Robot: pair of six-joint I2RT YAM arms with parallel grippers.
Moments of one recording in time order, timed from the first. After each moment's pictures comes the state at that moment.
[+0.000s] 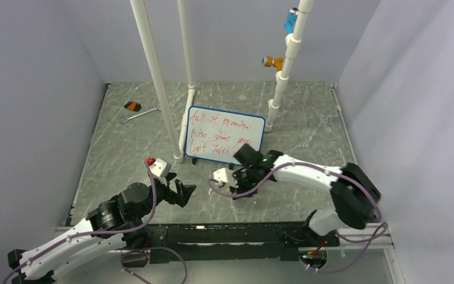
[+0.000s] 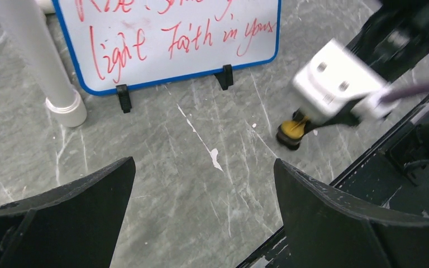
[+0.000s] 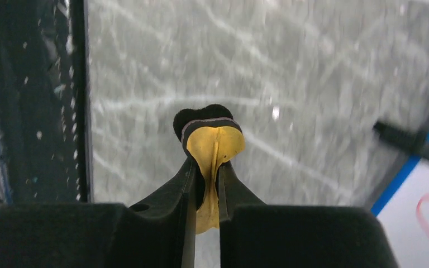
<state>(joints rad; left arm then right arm) -1.03 0.28 0.38 -0.37 -0.33 -0.36 0.83 1.42 0.84 -0.63 -0.42 -0.77</state>
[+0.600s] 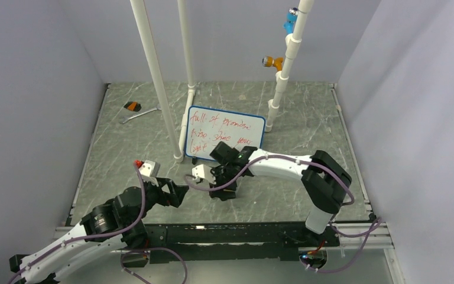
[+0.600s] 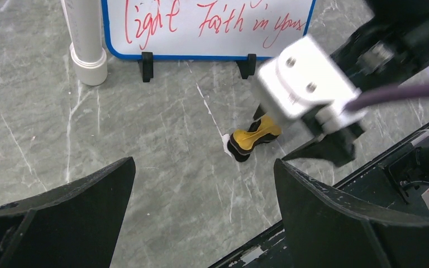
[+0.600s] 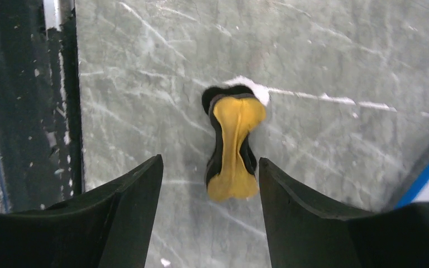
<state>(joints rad) -1.03 0.15 0.39 -0.56 -0.43 -0.55 1.00 1.74 1.11 -0.55 -0.38 -0.63</state>
